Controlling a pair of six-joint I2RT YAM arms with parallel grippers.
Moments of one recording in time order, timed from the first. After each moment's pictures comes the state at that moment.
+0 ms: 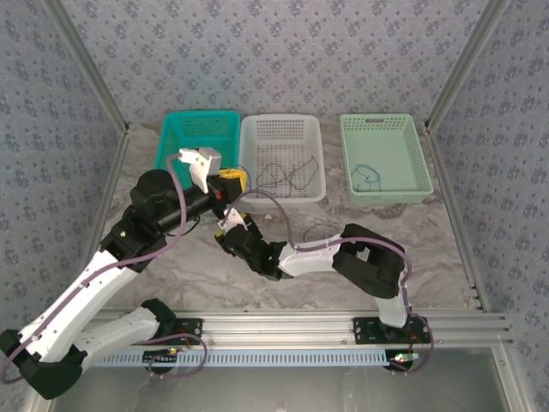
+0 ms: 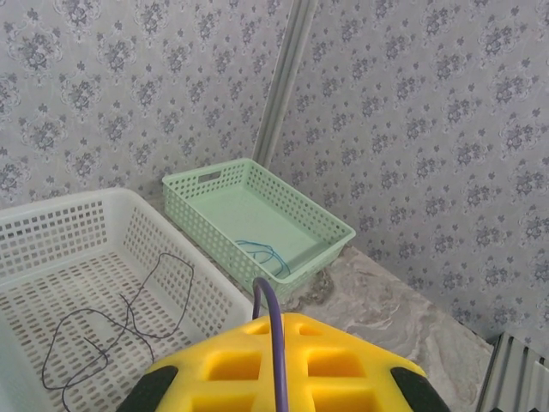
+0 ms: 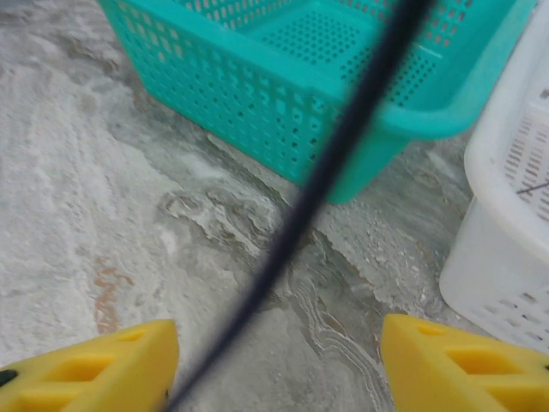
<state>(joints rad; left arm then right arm) -0.69 0.90 1.06 -0.25 0.22 -0.27 1.18 1.94 1.08 0.35 0.56 0.13</state>
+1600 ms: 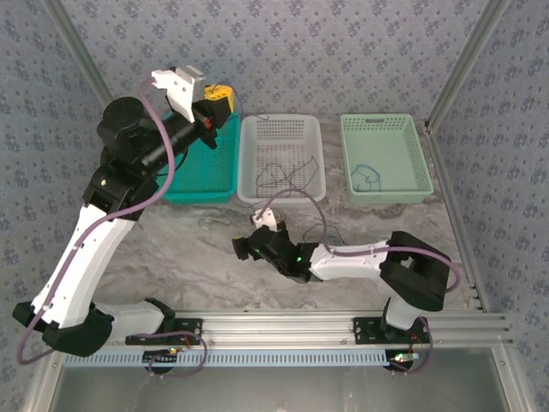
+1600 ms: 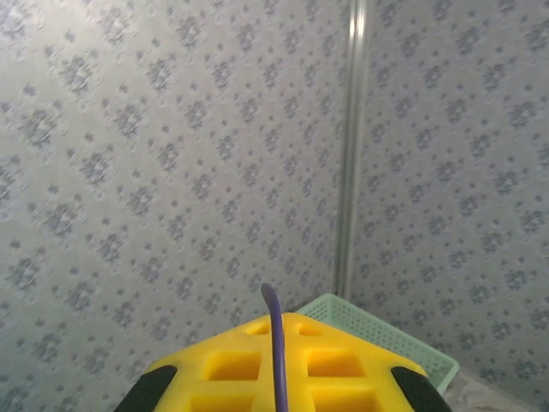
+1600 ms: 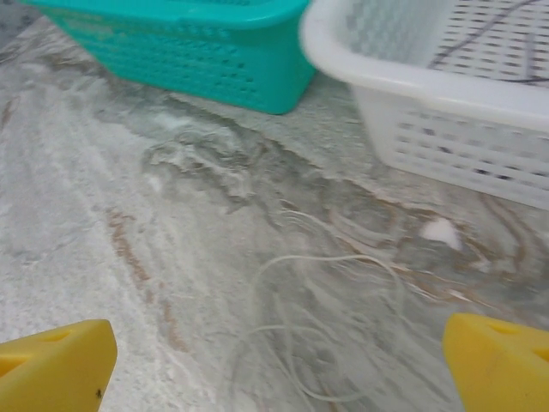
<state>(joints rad) -0.56 1.23 1.69 -0.34 0.21 -0.04 1.15 1.62 0.86 0.12 0.49 0.53</state>
